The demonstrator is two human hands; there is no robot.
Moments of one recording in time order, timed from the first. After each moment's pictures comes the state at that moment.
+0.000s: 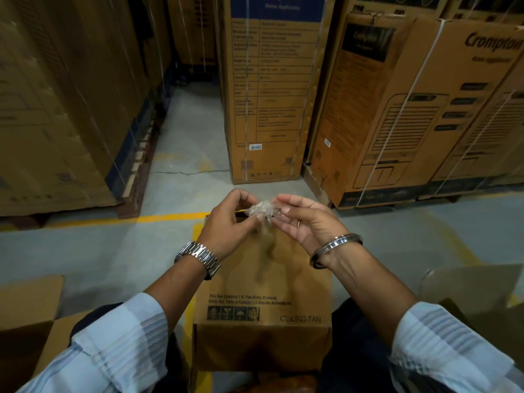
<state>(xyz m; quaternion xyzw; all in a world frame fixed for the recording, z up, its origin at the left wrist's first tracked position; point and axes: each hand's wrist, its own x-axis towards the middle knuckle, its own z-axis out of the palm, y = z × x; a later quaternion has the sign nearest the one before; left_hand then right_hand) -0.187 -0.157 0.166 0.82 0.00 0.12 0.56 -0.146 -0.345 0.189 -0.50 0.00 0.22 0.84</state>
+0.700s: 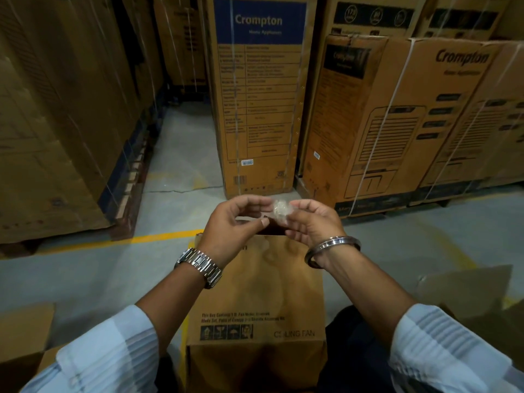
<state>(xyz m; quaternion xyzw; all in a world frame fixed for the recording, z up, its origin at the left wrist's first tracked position) -0.186 -0.183 0.208 0.78 -0.06 0.12 0.62 -0.148 -0.359 0.218 -0.61 0.05 0.09 0.78</state>
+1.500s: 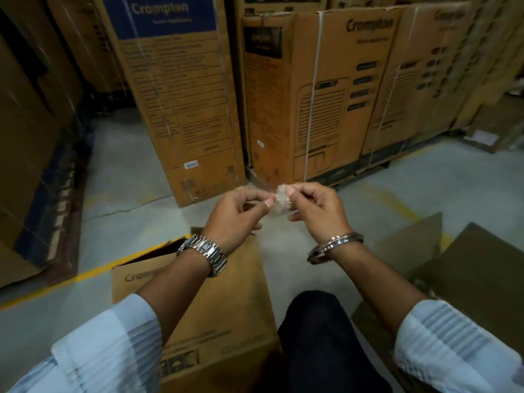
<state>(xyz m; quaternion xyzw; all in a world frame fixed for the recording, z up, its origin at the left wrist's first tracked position) -0.128 -0.308 0.224 0.80 -0.11 0.01 0.58 -0.122 -0.486 0.201 -0.75 -0.05 -0.14 0.64</state>
